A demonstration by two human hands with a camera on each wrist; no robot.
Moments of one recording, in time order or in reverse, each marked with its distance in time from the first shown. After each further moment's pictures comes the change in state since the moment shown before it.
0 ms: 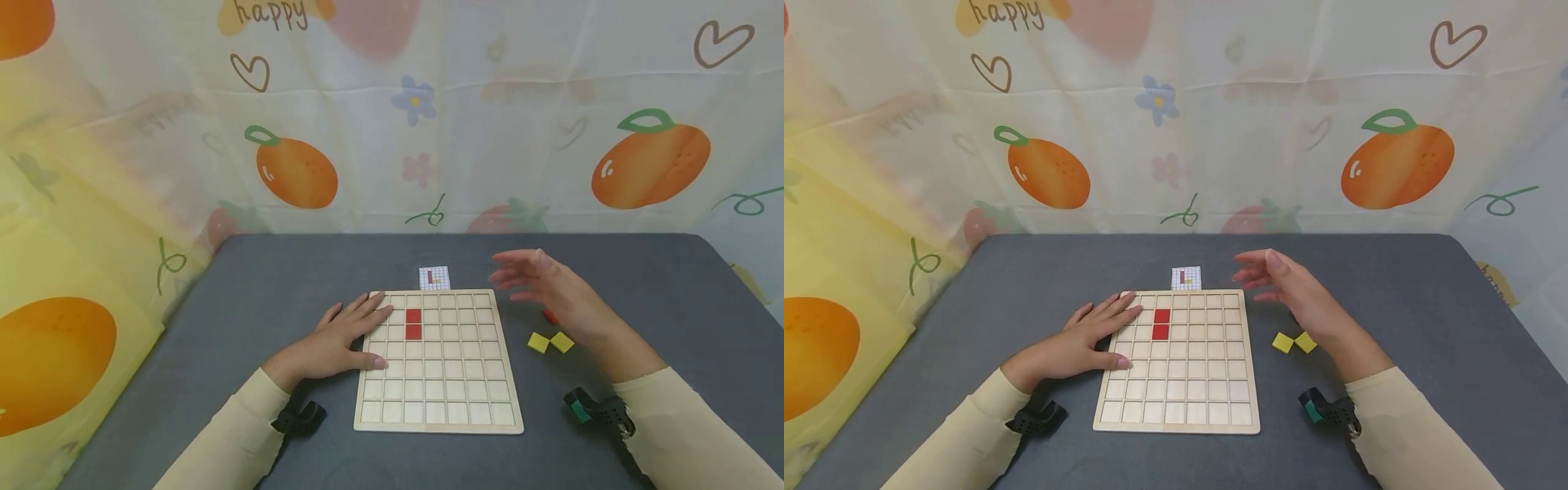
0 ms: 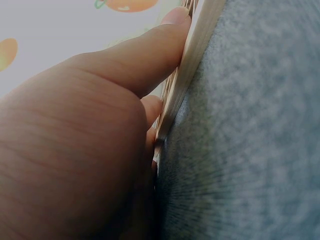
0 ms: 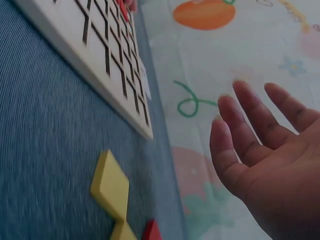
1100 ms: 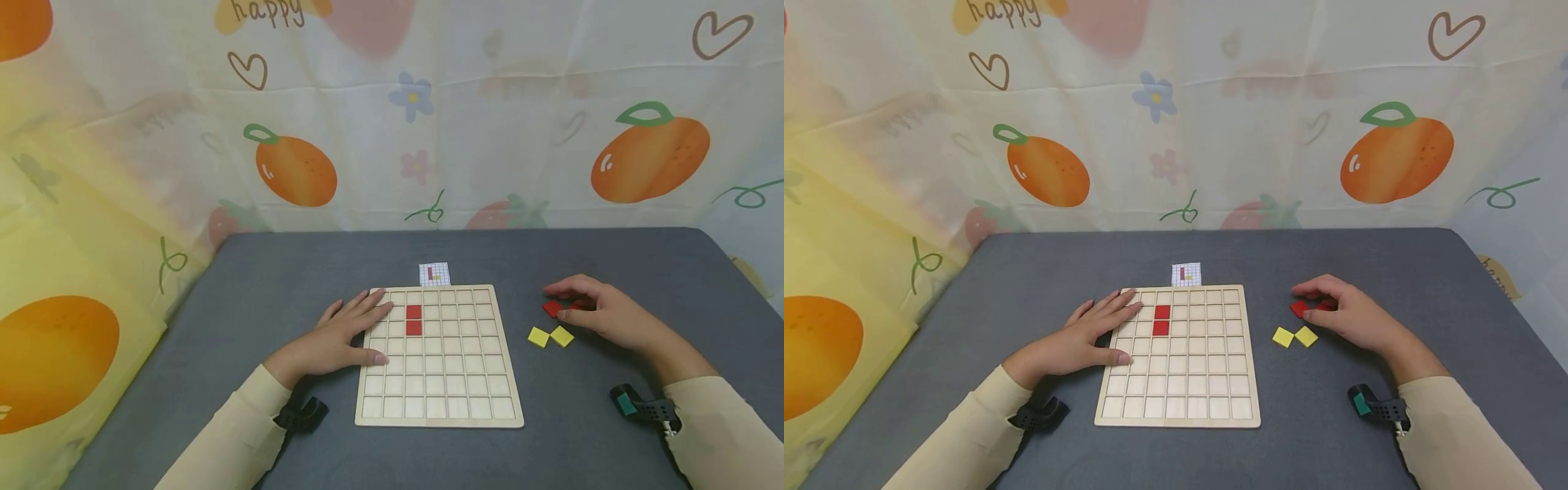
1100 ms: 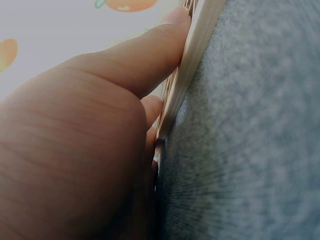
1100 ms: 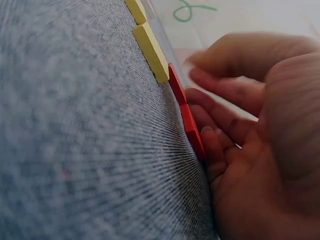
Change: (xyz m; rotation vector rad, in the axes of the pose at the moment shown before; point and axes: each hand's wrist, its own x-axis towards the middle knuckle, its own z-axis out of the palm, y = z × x) left_hand -0.001 0.000 0.000 -0.008 -0.002 0.015; right_hand -0.054 0.061 -0.063 -0.462 0.020 0.191
